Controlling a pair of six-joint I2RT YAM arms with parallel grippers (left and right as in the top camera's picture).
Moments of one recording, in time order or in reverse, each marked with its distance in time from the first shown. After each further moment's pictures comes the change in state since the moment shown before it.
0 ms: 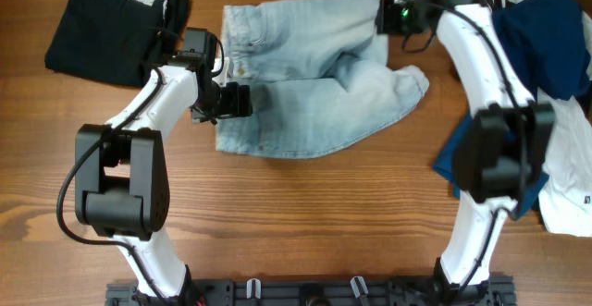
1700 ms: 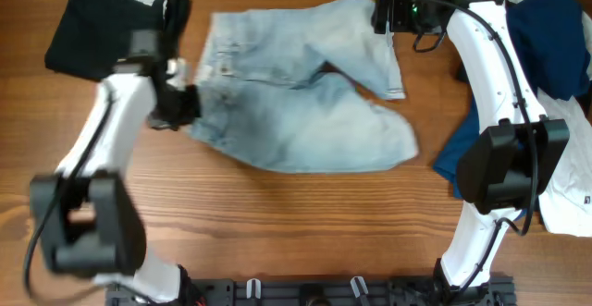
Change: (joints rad) left arm 0.164 -0.215 -0.025 -0.206 -0.118 0.029; right arm 0.003 -0.024 0.031 -0.169 0.127 0.017
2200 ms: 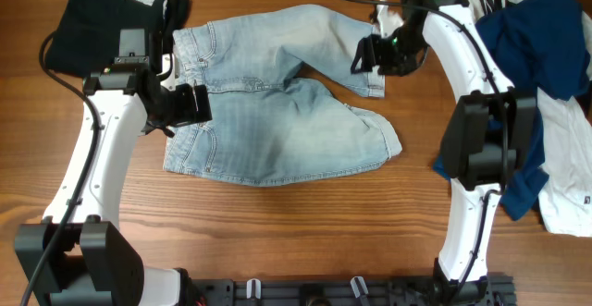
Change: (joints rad) left arm -0.025 -0.150 0.000 -0.076 -0.035 -0.031; right arm 0.014 0.187 -0.013 -0.234 -0.290 -0.124
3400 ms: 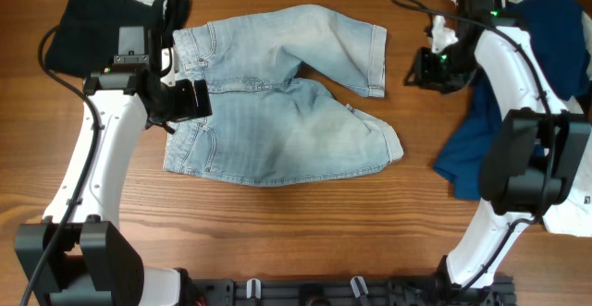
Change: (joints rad) left arm 0.000 0.000 0.000 0.051 0.000 0.000; right arm -0.180 -0.211 -0.313 0.167 0.083 0.028
